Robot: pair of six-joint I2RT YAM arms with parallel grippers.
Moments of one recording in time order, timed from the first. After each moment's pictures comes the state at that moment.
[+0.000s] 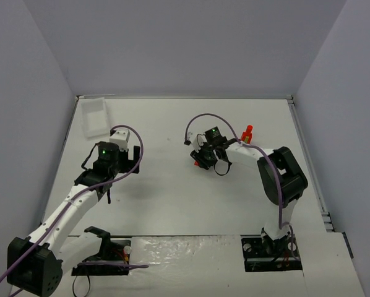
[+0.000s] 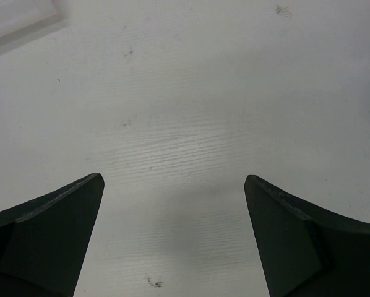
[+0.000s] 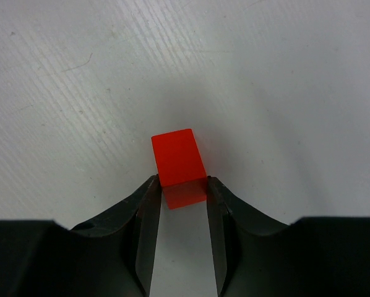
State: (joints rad) left arm -0.32 0.99 0.70 -0.30 -0.15 -0.09; right arm 0.52 1.84 1.08 -0.21 -0.26 -0.46
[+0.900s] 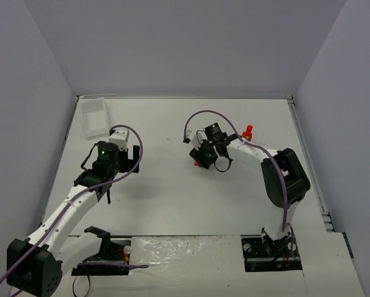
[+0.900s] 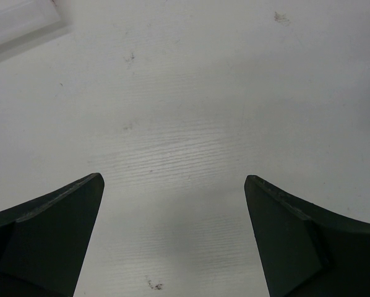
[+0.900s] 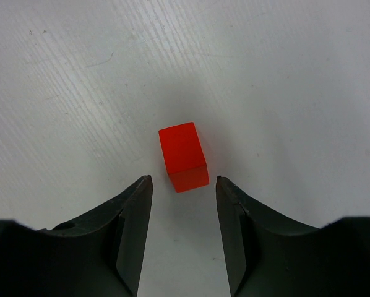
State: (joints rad) left arm -0.32 0.98 0.70 -0.28 -0.15 -0.09; right arm 0.53 1.81 1.14 -0.33 -0.28 -0.50
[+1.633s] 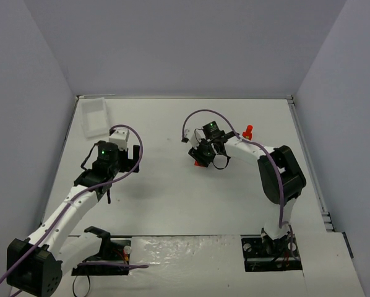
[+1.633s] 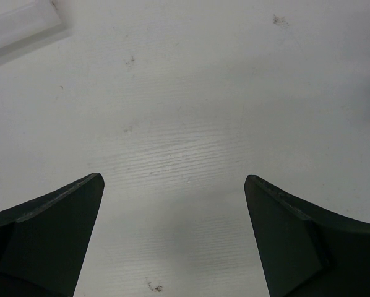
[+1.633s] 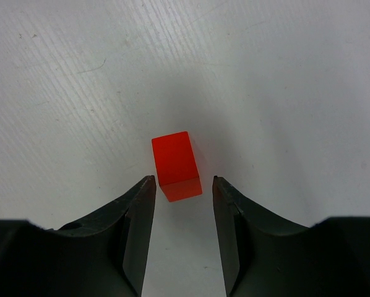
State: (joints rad) left arm -0.32 0.98 0.70 -0.28 -0.15 -0.09; right arm 0.53 1.86 1.20 -0.36 -0.28 -0.53
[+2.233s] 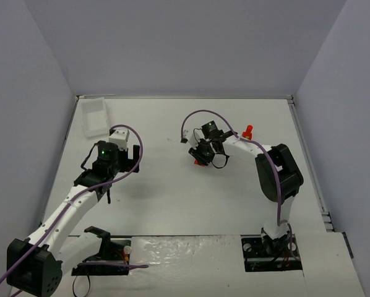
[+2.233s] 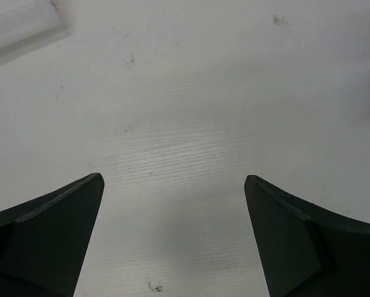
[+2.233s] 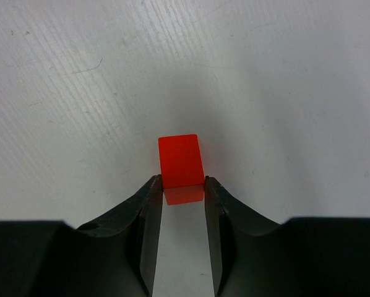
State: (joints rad) left arm -0.32 0.98 0.70 -0.28 -0.15 -0.09; right arm 0.53 1.90 1.22 -0.38 -0.28 -0.56
